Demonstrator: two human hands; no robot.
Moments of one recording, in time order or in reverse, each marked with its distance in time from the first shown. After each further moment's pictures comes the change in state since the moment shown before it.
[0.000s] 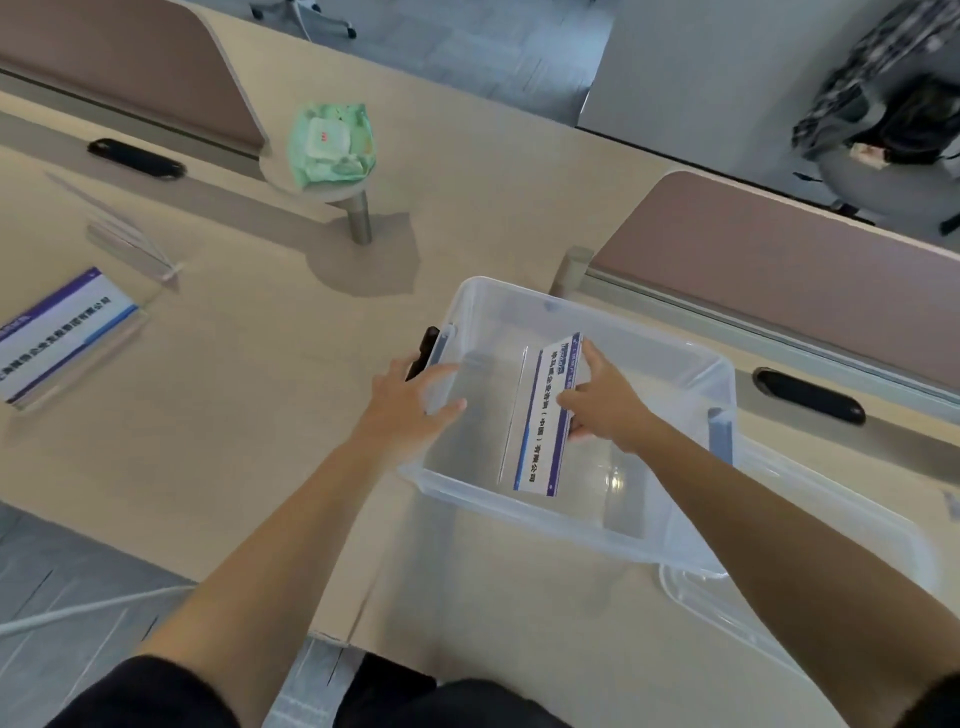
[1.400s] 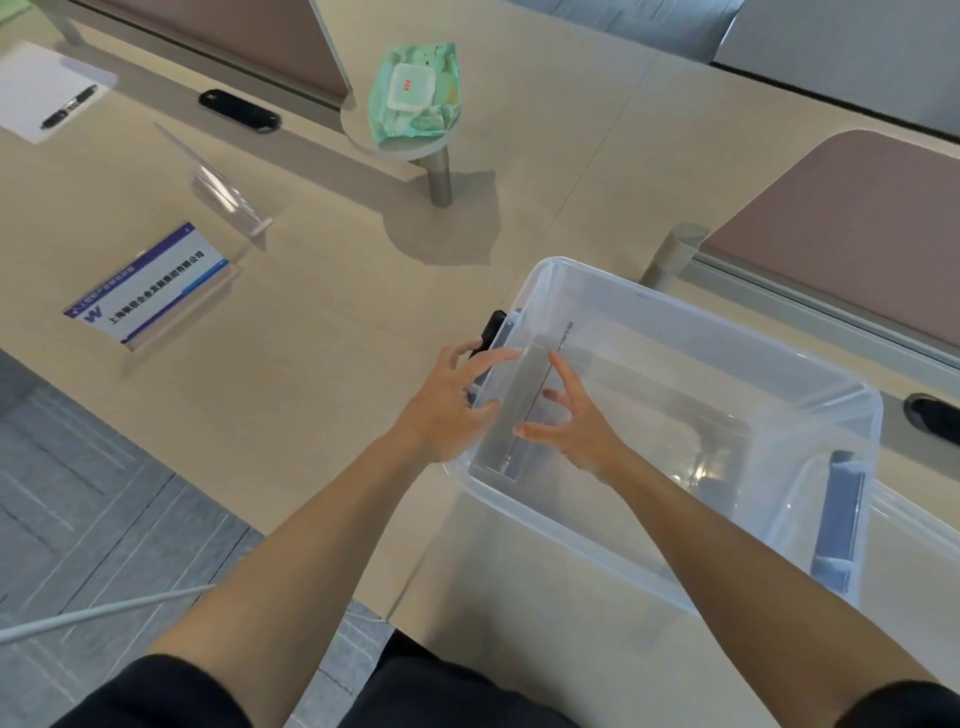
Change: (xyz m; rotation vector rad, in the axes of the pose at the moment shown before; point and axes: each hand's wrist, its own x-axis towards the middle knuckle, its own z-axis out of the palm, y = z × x) left_hand 0.002 -0.004 0.000 -0.289 -0.006 -0.032; right_hand 0.069 0.049 0.093 0.171 -0.355 -0.216
